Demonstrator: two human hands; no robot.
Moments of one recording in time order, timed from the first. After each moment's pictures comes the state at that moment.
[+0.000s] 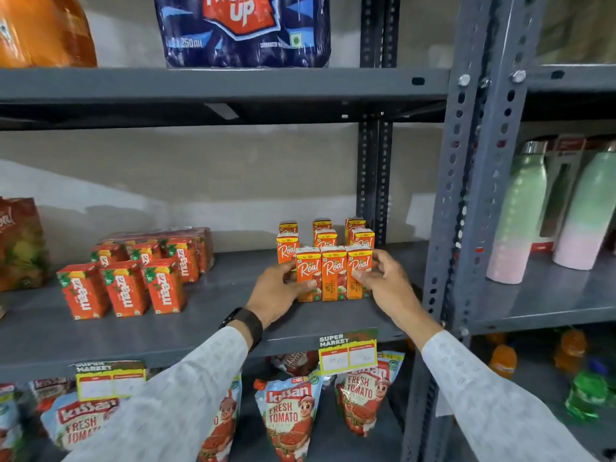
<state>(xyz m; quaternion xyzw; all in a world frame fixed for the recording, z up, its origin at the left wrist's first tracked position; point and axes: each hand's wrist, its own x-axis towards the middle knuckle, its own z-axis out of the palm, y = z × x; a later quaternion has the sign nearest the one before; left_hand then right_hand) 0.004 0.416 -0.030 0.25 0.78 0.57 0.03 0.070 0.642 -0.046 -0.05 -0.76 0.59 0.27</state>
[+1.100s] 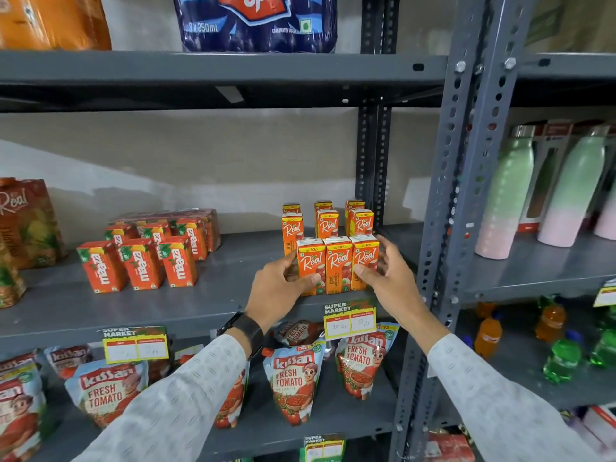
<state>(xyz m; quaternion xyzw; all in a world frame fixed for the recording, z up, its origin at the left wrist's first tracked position) 0.066 0.384 -0.039 0.26 0.80 0.54 -0.03 0.131 0.607 -0.057 -0.04 -0.78 0.55 0.30</state>
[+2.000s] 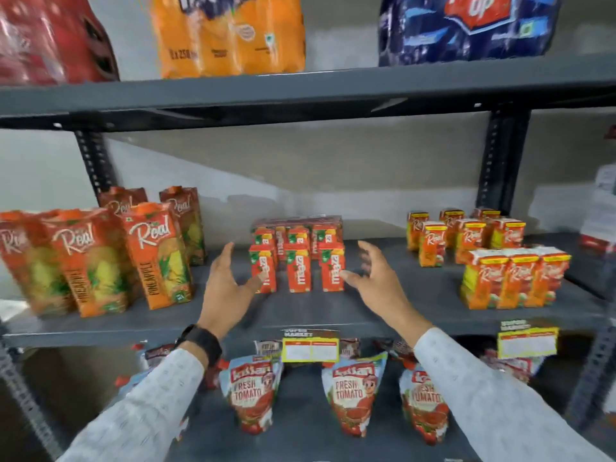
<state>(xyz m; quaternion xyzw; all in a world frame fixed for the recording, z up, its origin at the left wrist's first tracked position) -0.050 0.035 -0.036 0.11 0.84 0.48 -0.21 0.004 0.318 -0.040 0.00 -0.82 0.52 0.25</state>
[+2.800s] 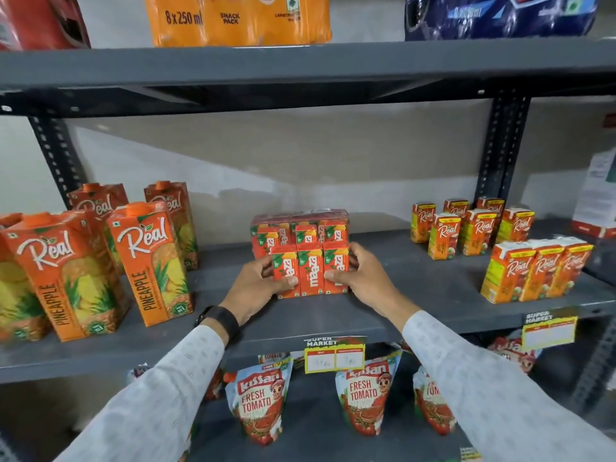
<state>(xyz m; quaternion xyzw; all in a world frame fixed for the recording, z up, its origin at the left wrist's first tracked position) -0.112 0.051 -0.039 0.24 0.71 0.66 0.06 -0.044 0.277 -0.040 0.02 -0.78 0.60 0.19</state>
